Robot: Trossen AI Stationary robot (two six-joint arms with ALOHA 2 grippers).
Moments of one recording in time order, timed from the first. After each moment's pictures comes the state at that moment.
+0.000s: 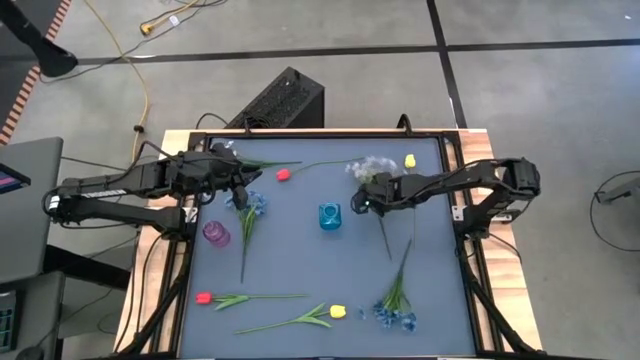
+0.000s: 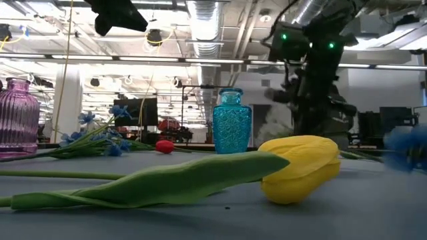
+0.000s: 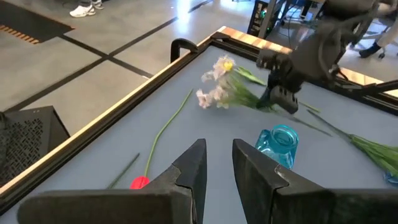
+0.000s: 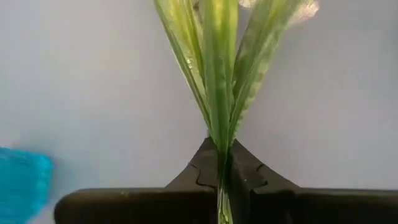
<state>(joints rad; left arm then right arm) 0.13 0.81 0.89 -0.49 -0.32 -0.28 -0.11 1.55 0.89 -0.61 0.34 1.21</state>
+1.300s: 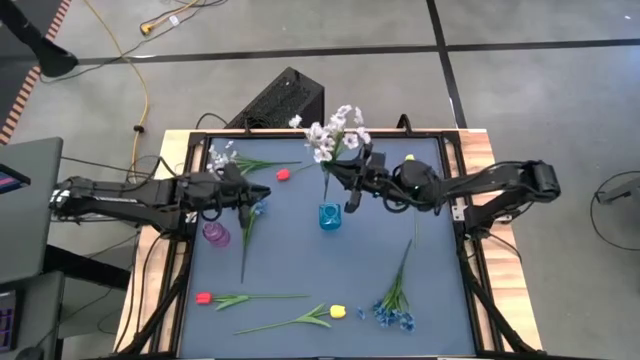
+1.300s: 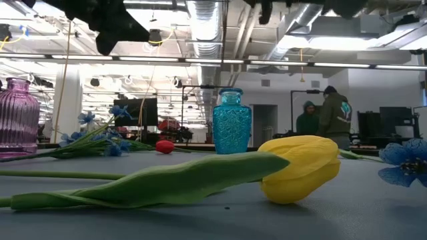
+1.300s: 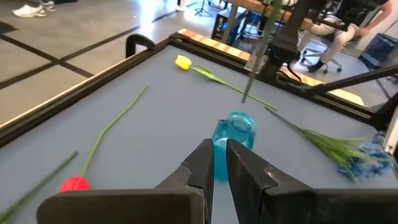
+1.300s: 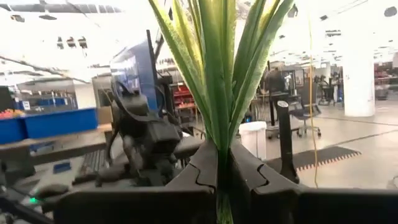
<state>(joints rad) 0.00 0.76 0.61 -0.16 -0.29 -0.35 -0.02 1.42 0.86 0.89 0.26 0.05</state>
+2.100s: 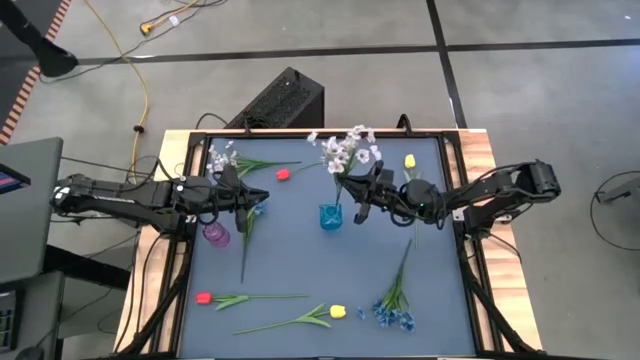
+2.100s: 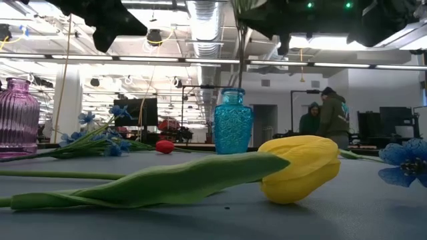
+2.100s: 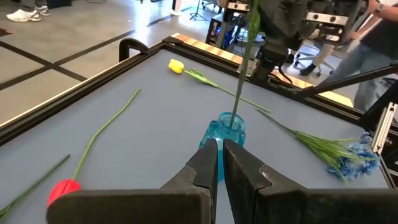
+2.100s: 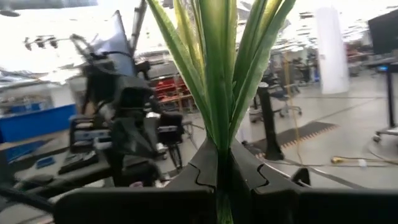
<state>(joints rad) -0.05 0.74 0.61 -0.16 -0.33 -0.36 0.03 1.43 0.60 1.10 0.42 0.13</state>
